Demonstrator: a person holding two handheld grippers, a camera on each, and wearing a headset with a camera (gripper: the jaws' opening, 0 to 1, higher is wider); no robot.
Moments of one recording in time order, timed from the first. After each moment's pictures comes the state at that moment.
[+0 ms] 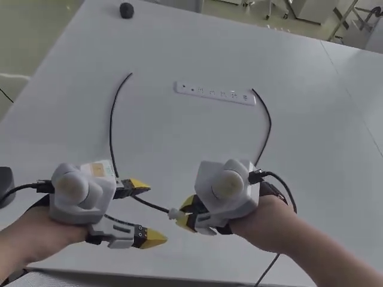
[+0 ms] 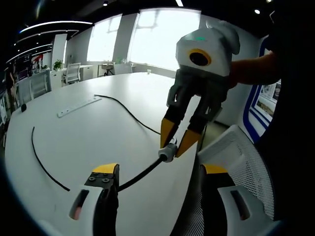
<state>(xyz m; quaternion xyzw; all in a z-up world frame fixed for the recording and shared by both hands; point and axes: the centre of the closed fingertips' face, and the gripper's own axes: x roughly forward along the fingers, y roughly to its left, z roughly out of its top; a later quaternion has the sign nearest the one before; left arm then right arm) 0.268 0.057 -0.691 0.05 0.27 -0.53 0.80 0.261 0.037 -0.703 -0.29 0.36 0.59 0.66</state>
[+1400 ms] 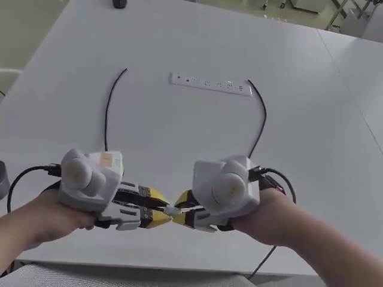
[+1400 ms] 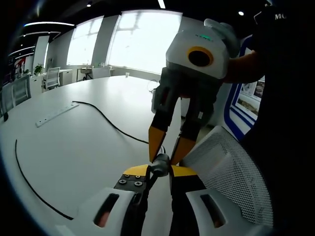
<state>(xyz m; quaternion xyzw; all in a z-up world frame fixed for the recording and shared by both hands) 0.254 0.028 -0.687 0.04 0.25 -0.61 0.75 0.247 0.037 -0.700 -0.33 0.32 0.63 0.63</state>
